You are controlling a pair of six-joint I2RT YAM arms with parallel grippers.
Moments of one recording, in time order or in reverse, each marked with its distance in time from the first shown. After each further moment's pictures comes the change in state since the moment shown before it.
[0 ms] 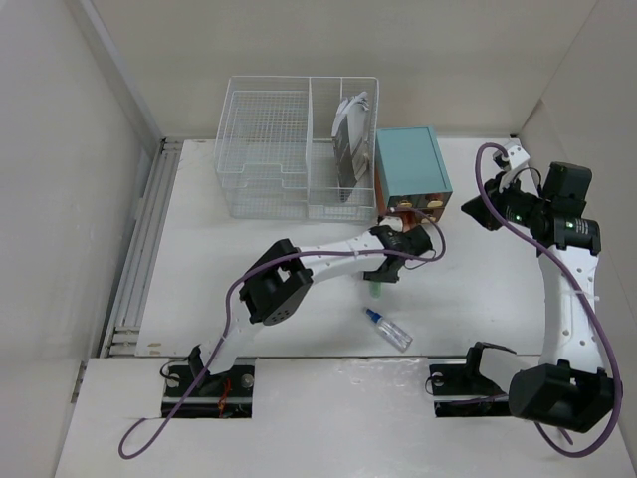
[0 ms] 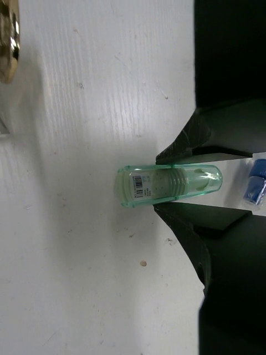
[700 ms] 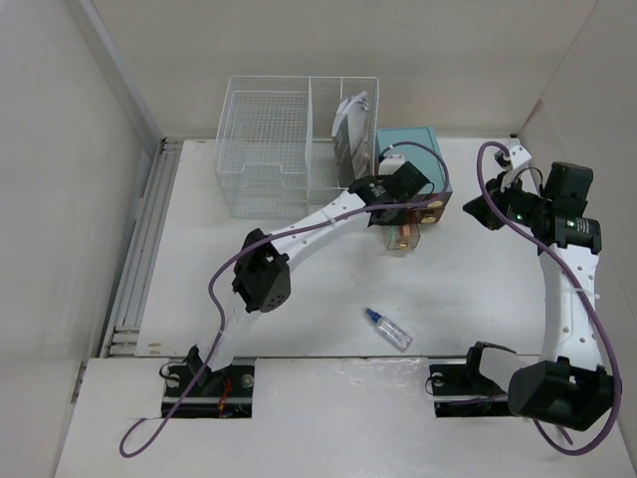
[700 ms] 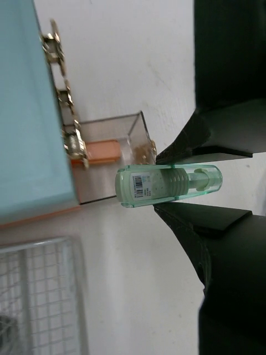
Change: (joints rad) left arm 0.132 0.000 0.354 0.016 0.011 0.153; right arm -0.013 0.010 0.000 0.000 0.002 0.000
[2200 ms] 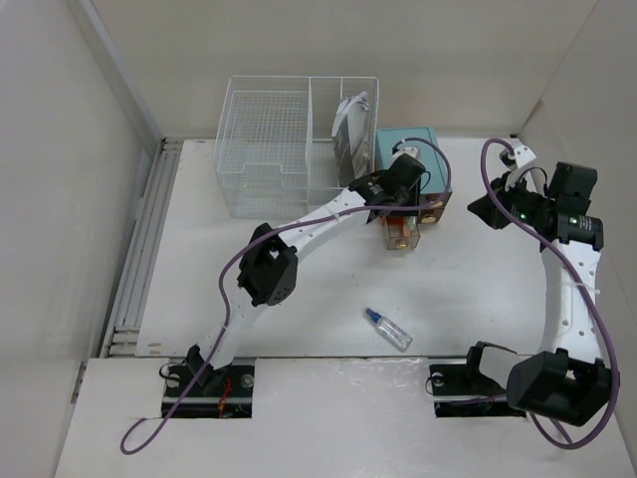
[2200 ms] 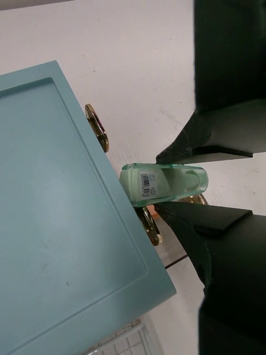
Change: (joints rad) left arm 0.064 0.080 0.022 0.304 0.229 0.128; right arm -0.040 0.026 0.000 0.000 -0.008 -0.015
